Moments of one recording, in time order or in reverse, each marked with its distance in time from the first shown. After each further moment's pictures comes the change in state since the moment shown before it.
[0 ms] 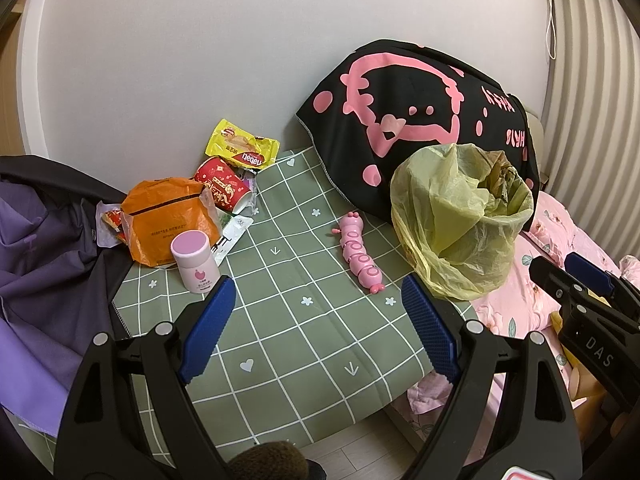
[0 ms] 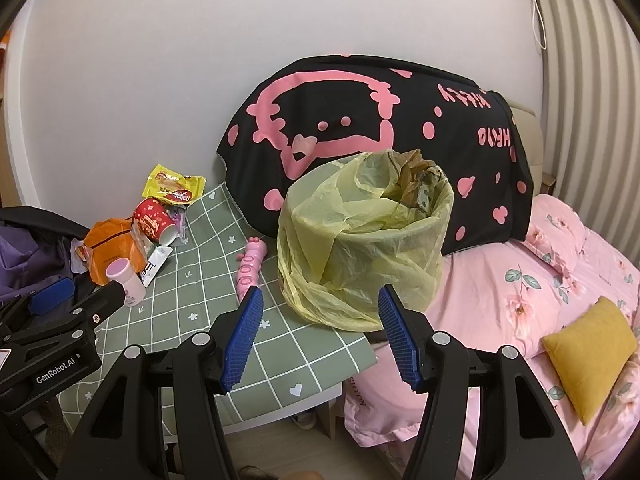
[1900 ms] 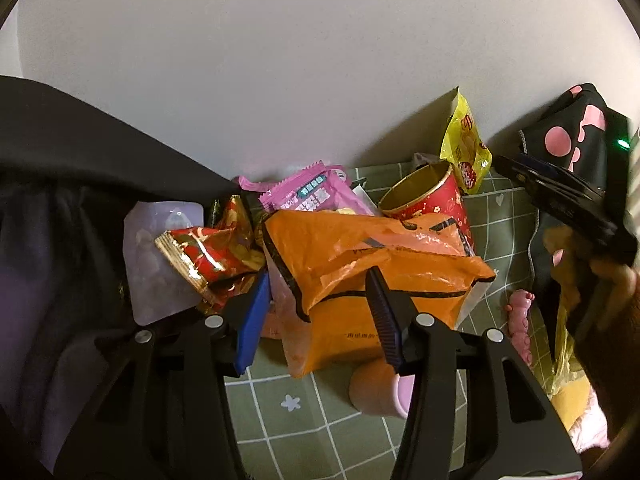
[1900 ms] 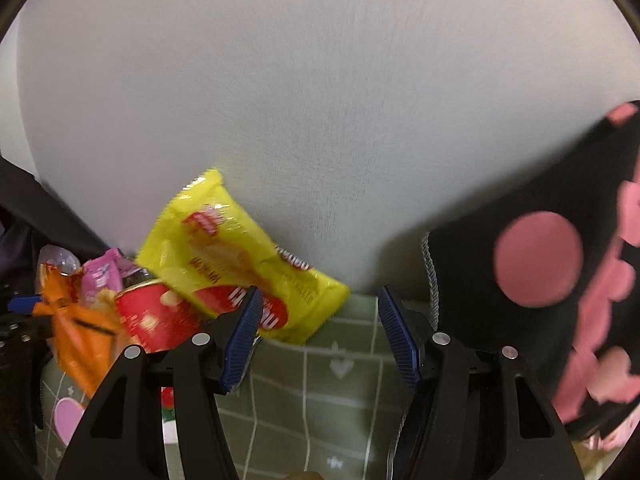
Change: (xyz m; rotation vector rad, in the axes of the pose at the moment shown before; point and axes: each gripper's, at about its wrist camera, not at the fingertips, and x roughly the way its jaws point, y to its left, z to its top) left arm 0.180 0.261 0.069 -0.315 0.296 0.019; right arm 0.339 0.233 0.164 -0.485 0.188 0.397
